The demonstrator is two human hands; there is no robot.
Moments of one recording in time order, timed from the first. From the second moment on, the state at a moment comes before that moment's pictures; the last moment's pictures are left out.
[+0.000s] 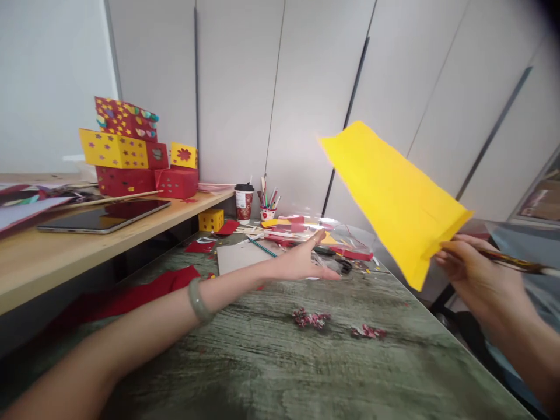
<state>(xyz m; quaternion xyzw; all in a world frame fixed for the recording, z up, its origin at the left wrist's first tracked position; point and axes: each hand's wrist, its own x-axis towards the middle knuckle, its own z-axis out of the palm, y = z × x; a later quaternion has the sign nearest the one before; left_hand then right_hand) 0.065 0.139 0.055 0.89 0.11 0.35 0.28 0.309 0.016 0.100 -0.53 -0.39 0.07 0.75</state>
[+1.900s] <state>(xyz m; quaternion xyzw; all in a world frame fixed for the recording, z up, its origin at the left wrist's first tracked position) 0.050 0.094 0.095 0.47 0.06 0.66 0.58 0.220 -0.005 0.068 -0.54 -0.48 0.22 0.66</state>
